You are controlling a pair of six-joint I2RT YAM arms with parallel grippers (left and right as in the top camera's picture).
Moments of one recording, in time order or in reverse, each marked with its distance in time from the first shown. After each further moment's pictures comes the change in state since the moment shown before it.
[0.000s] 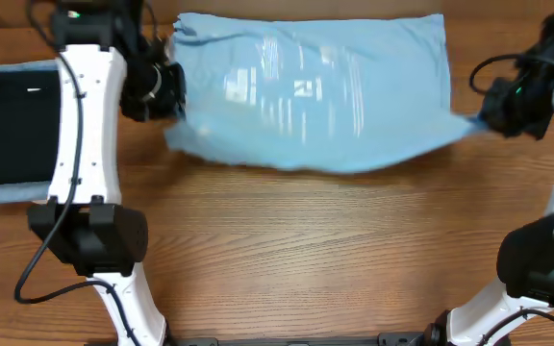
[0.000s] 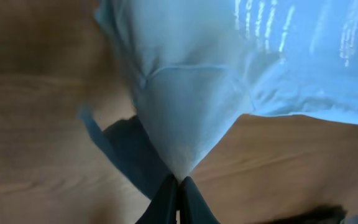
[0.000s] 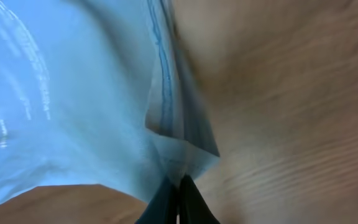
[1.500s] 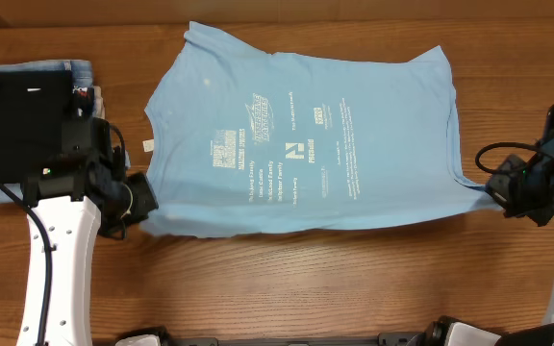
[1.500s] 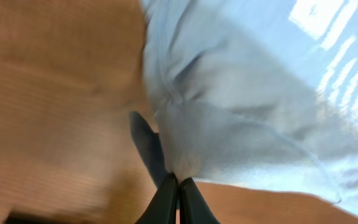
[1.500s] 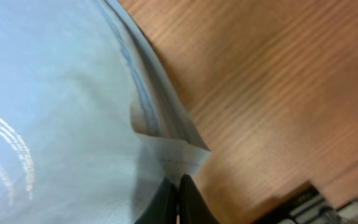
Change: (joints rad) left arm 0.159 -0.747 -1.048 0.447 -0.185 -0.150; right arm -0.092 -0.473 -0.555 0.124 0.100 0.167
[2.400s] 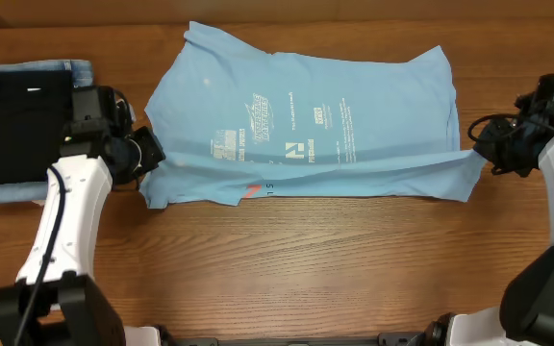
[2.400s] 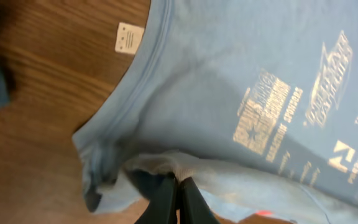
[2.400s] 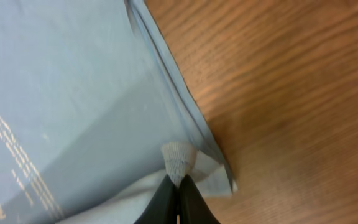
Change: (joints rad) left arm 0.000 0.249 -0.001 0.456 0.081 -0.062; right arm 0.008 0.251 -0.002 0.444 -0.136 -0.119
